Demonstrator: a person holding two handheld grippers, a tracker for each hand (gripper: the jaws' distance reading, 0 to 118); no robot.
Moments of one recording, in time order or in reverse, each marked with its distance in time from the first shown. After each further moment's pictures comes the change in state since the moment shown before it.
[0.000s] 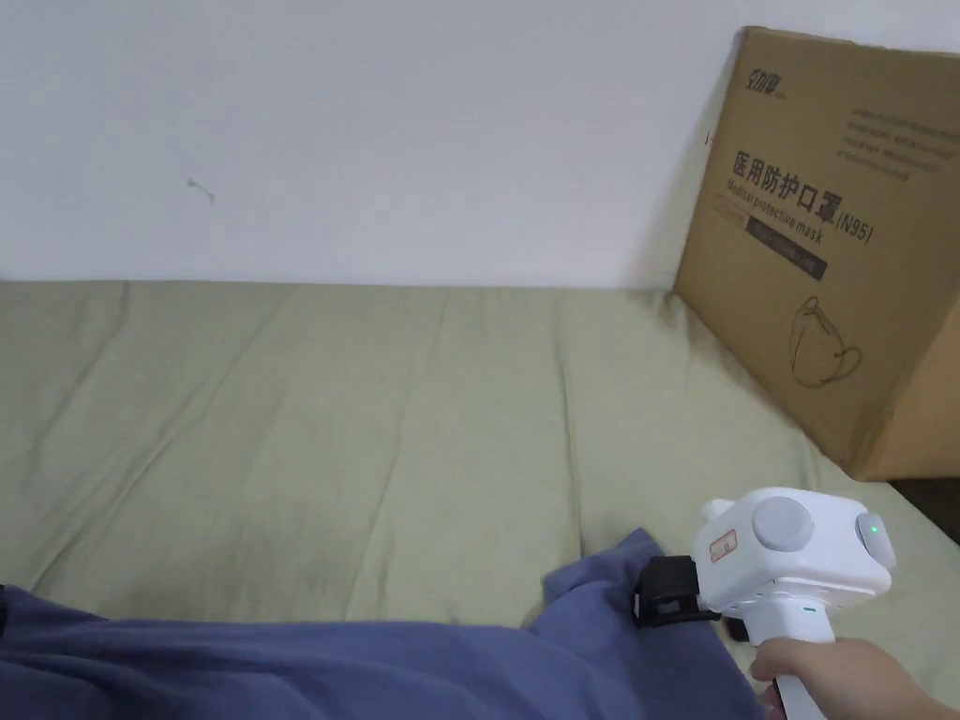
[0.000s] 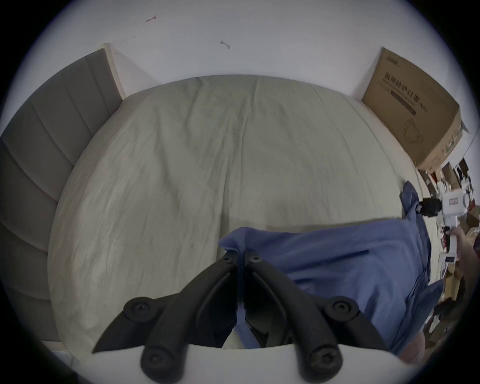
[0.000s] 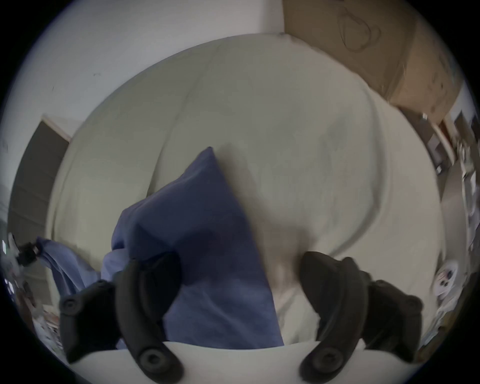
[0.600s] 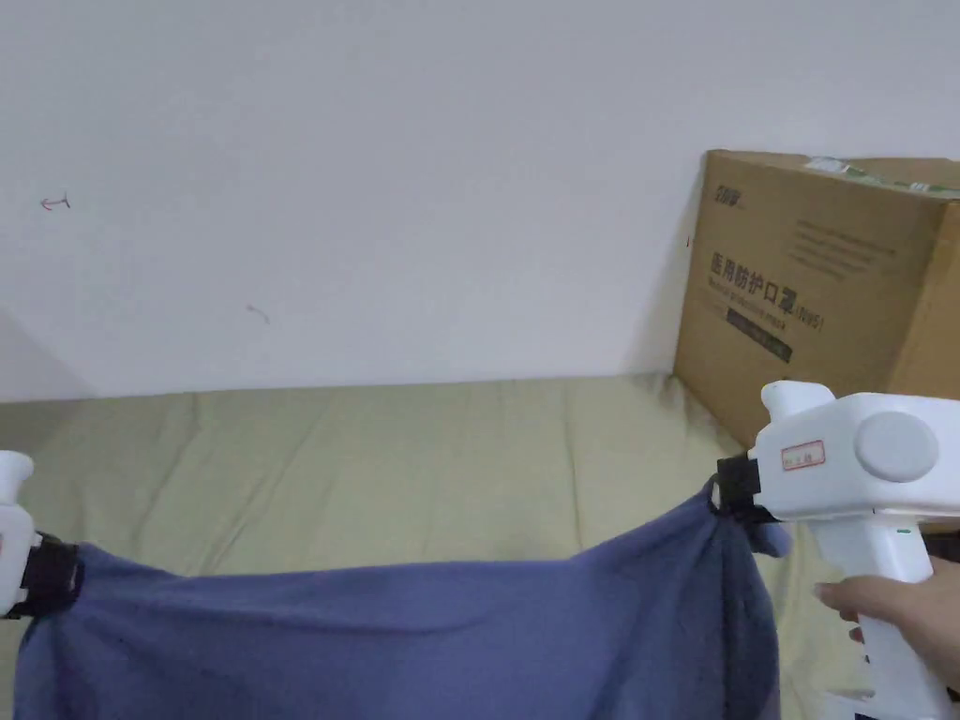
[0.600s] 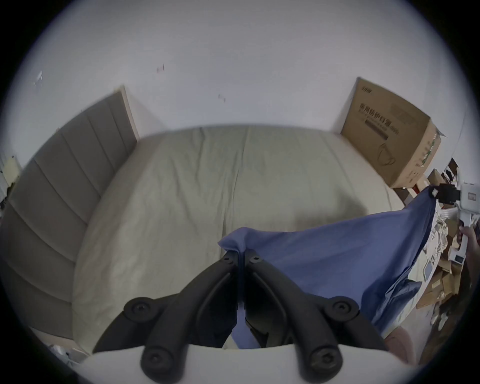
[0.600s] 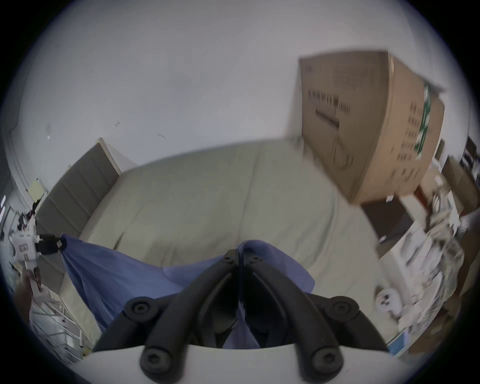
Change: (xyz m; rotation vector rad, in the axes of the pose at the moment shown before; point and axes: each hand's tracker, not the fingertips) left arm 0.015 0.008 0.183 0.261 -0.011 -0.021; right arm -0.022 -0.032 0.278 0.494 0.119 0.103
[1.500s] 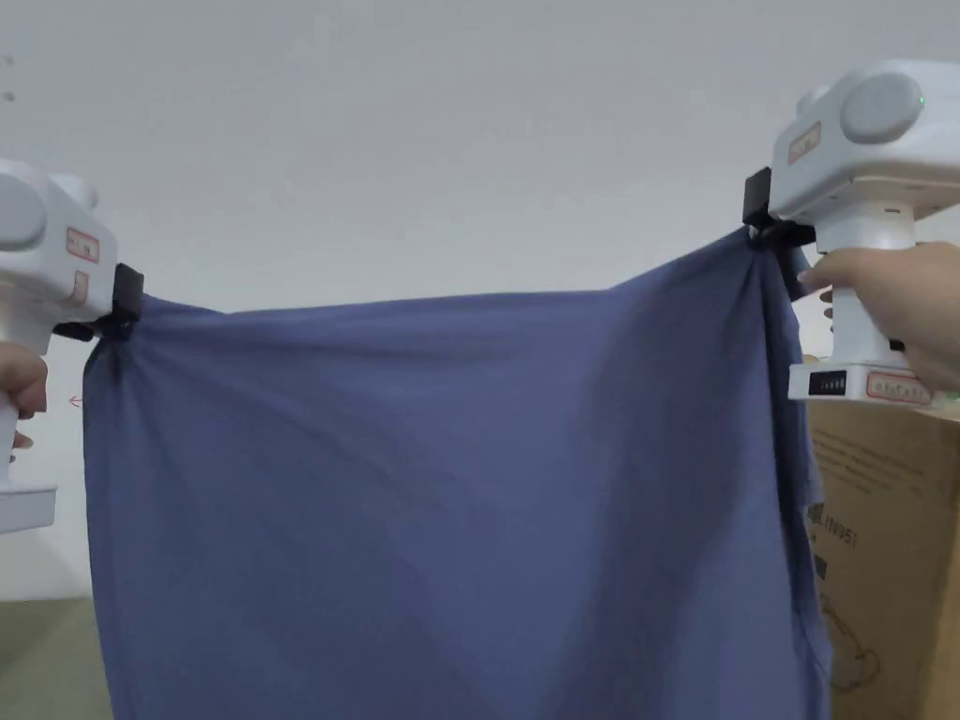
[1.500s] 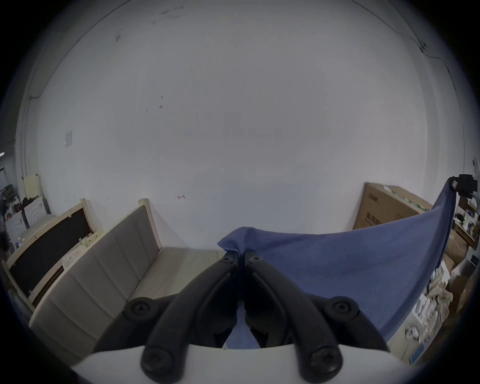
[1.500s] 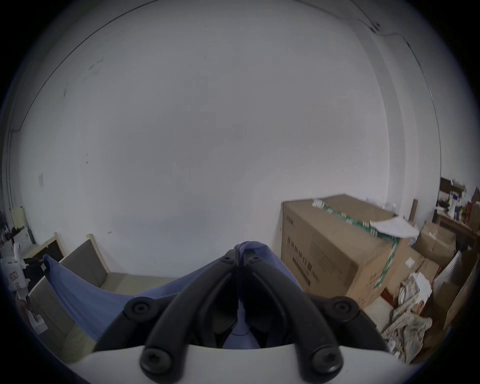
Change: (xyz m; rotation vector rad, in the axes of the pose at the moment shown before) left arm 0.017 0.294 0.080 0.486 0.124 0.058; right arm -0.052 0.334 0.104 0.505 -0.163 -0.005
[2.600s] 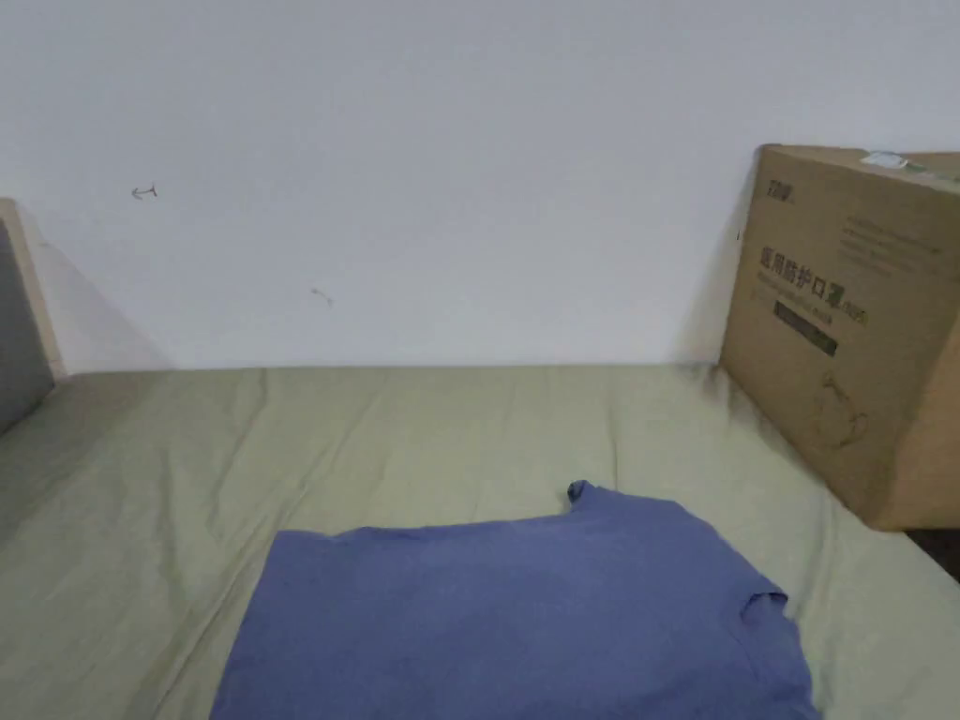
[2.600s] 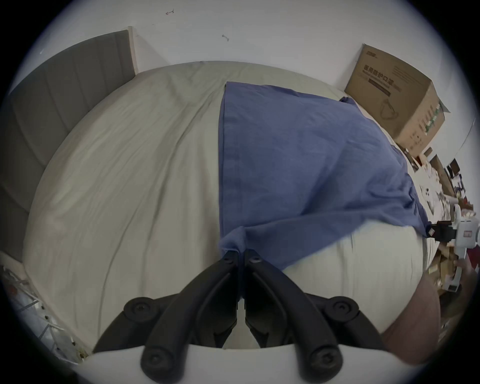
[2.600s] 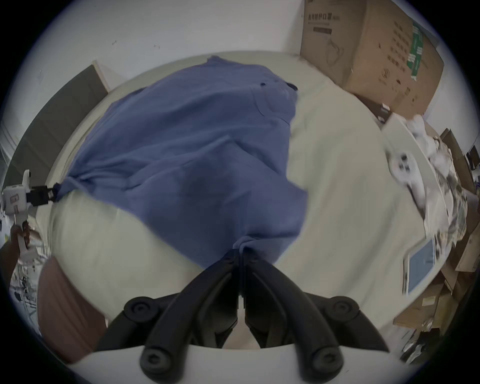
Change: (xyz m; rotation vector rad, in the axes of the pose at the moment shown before) left arm -0.037 -0.548 0.157 -0.723 -0.127 0.036; right arm 0.128 -0.600 0.212 -0.939 0.137 0.125
